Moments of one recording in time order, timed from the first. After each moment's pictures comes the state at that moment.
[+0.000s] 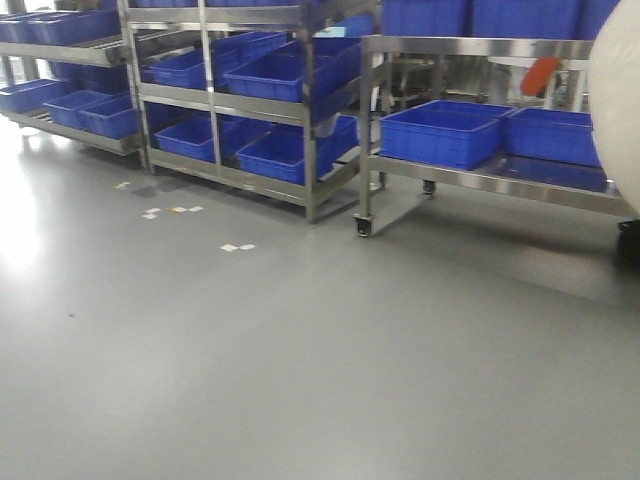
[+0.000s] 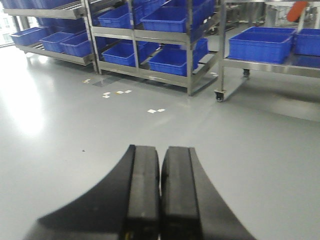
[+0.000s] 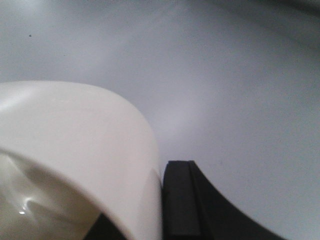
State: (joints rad) left arm -0.08 -0.01 0.01 0.00 0.16 0.04; right arm 0.19 0.56 -0.63 -0.06 0.66 0.15
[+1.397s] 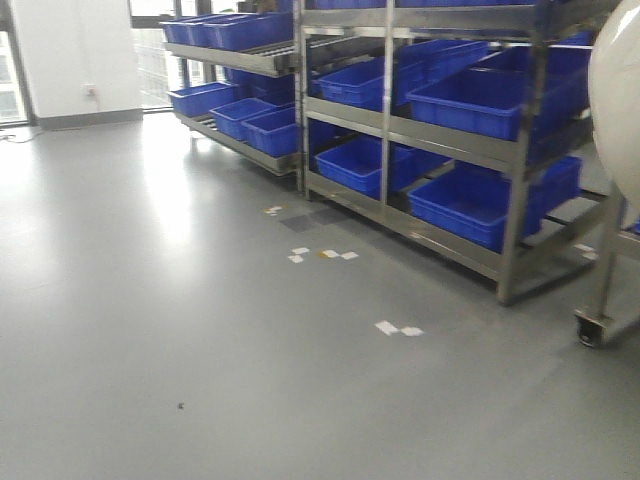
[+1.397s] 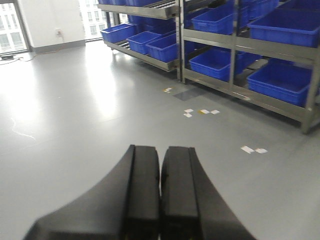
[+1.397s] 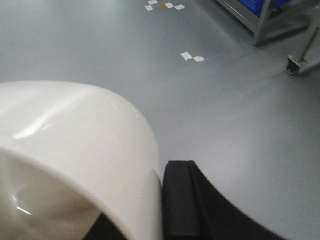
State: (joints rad) left arm -0.08 -0.01 0.01 0.00 0.16 0.04; right arm 0.19 0.56 -0.63 -0.06 0.66 0.15
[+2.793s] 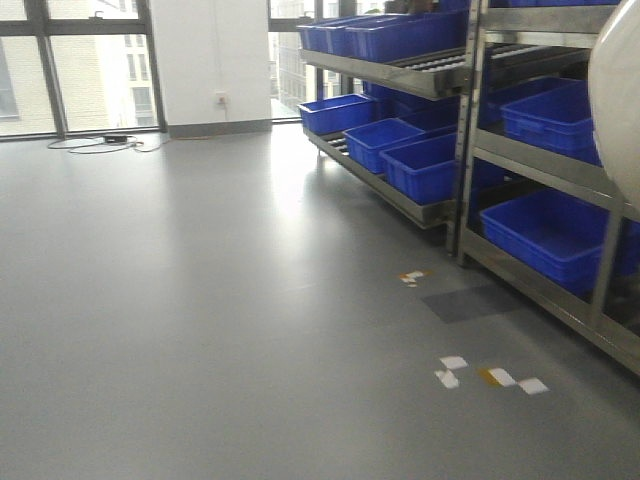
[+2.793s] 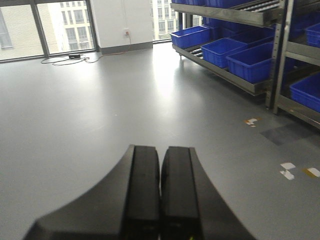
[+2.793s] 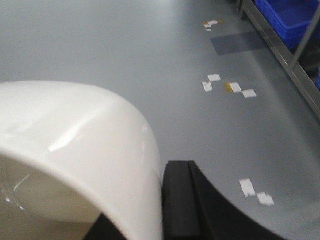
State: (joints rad) left arm -0.08 -0.01 0.01 0.00 0.16 0.04; right arm 0.19 0.56 -0.63 -0.06 0.66 0.15
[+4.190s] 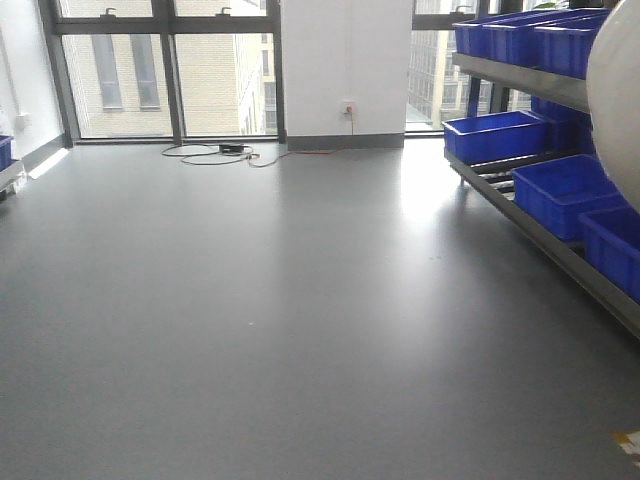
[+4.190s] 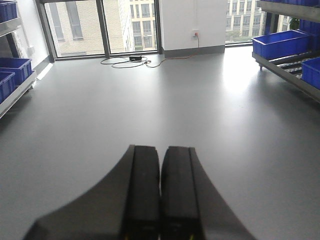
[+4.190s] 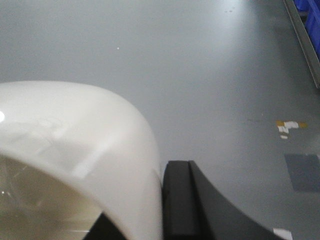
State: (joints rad) left arm -0.08 -0.01 0.01 0.00 0.16 0.04; right arm 0.19 0.56 -0.63 -0.06 0.66 0.16
